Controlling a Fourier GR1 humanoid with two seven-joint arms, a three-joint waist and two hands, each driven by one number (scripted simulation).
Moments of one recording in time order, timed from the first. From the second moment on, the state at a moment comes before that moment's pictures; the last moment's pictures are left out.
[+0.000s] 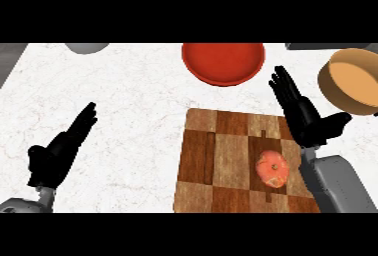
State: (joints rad) left arm -0.07 0.51 -0.28 -1.55 0.25 0.16 0.06; right arm -0.33 -0.25 0.13 -1.35 -0.23 -0.04 -0.10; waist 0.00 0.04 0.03
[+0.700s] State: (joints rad) left arm -0.12 0.38 -0.22 -1.62 0.33 0.28 0.18; right arm -0.22 -0.44 0.23 -1.55 -0.07 0.16 -0.40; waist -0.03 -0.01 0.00
